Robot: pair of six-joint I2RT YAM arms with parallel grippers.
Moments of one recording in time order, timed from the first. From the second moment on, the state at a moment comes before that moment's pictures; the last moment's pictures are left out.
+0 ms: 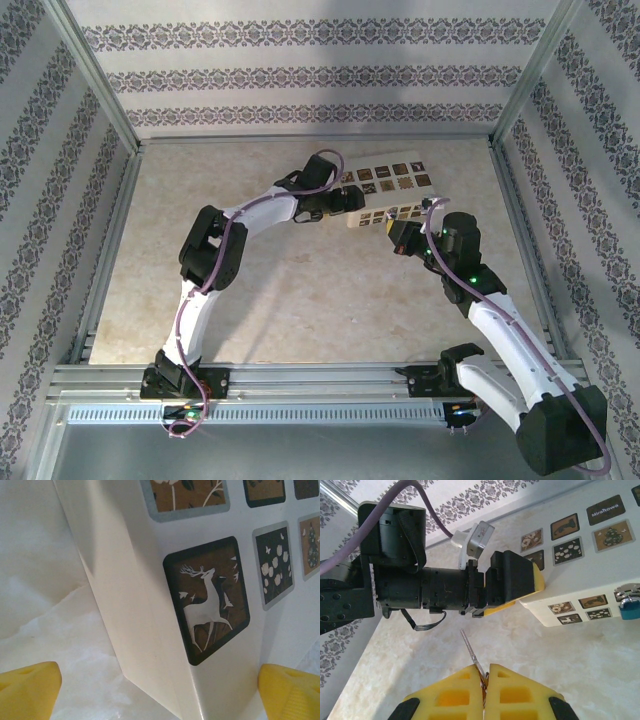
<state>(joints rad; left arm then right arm) -0.55 2.24 1.74 -0.33 0.29 -0.70 0.23 0.88 0.59 -0.09 -0.38 0.54</state>
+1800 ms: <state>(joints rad) -0.61 2.22 2.02 -0.49 0.27 -0.44 0.19 0.87 0.69 -0.28 -0.30 0.52</state>
